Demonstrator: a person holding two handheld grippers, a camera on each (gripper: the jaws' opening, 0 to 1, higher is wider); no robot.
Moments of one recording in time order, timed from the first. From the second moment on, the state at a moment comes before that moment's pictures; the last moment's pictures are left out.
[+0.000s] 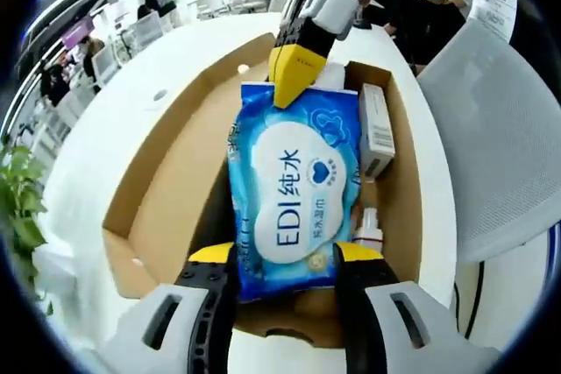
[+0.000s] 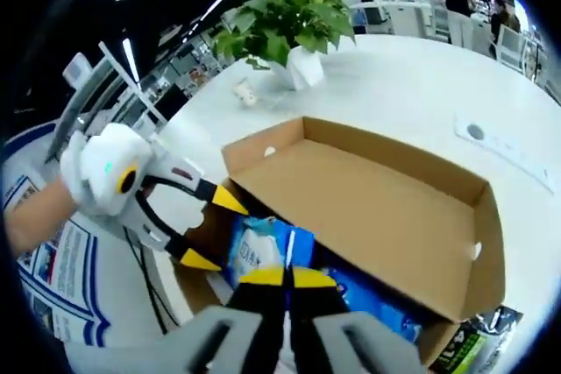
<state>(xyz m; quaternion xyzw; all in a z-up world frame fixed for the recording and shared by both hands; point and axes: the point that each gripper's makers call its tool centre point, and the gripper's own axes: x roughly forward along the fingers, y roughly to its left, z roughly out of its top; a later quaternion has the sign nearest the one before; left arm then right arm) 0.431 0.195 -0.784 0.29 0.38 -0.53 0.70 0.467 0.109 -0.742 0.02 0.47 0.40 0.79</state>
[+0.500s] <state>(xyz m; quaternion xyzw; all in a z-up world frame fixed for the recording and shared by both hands) 0.424 0.200 -0.763 0.25 0.36 -0.50 0.75 0.462 0.114 -0.717 0.04 0.45 0.41 0.79</state>
